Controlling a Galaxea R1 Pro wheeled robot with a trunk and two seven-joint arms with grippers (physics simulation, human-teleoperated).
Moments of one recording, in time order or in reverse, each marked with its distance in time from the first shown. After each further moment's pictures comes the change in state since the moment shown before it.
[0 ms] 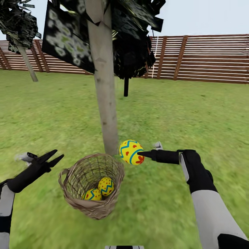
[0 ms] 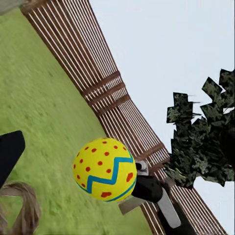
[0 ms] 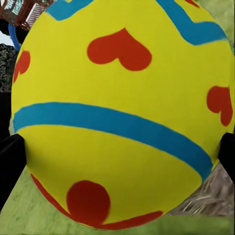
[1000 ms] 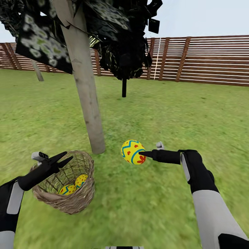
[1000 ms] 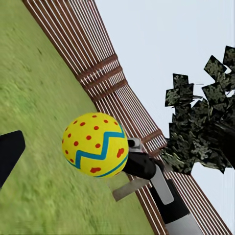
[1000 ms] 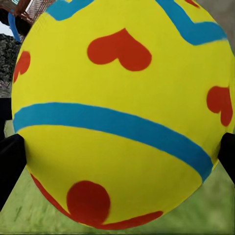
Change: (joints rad) left arm 0.000 0.002 -0.117 0.012 0.000 0.001 -0.011; right arm 0.000 -0.004 -0.016 0.001 0.009 -0.005 -0.019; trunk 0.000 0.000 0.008
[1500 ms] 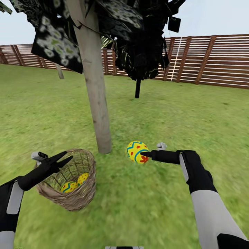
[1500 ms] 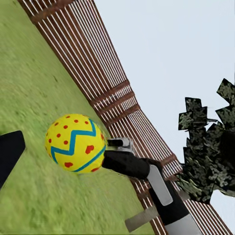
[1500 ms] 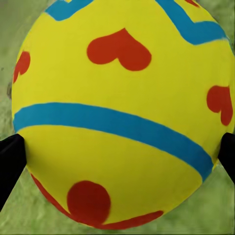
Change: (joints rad) left arm 0.000 -0.002 0.002 -0.005 0.002 -0.003 -0.003; right arm 0.000 0.010 0.007 0.008 0.004 -0.080 -0.253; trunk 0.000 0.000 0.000
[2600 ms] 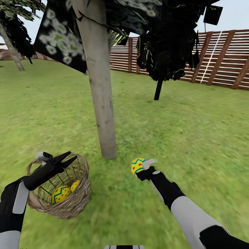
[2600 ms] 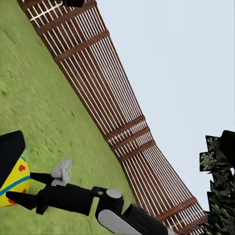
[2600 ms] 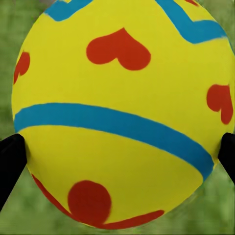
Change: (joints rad) left arm 0.000 -0.038 -0.017 -0.006 -0.001 0.003 0.001; right arm 0.001 0.087 0.462 0.498 0.007 -0.555 -0.861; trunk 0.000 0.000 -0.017
